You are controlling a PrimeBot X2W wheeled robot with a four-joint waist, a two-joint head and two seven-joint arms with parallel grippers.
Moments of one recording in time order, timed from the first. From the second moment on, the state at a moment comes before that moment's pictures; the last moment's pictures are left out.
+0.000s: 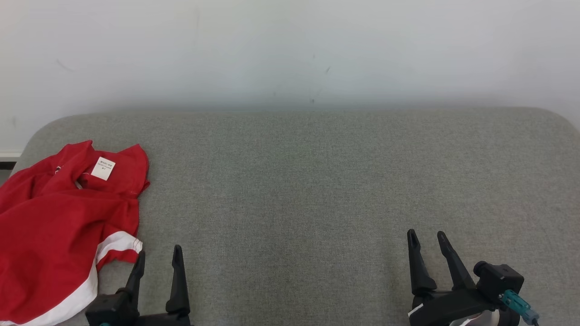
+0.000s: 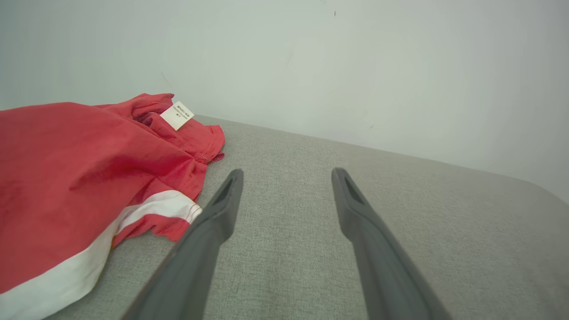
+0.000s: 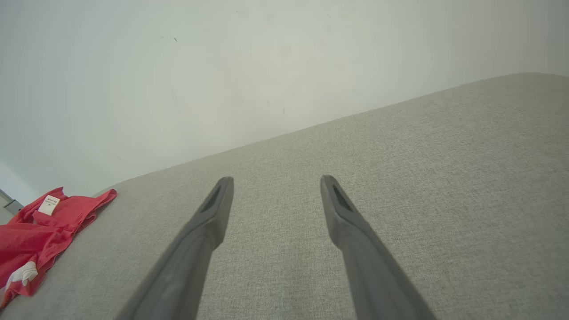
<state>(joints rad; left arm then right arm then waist) -0.05 0.05 -0.05 0.19 -0.29 -0.04 -0.20 -0.08 -0.05 0.00 0.29 0.32 0.13 -0.20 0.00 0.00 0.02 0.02</state>
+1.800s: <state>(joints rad) -0.06 0.05 -0.07 0.29 -0.19 -0.03 -0.26 -0.09 -0.05 0.01 0.36 0.13 0.13 -0.26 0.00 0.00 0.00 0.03</state>
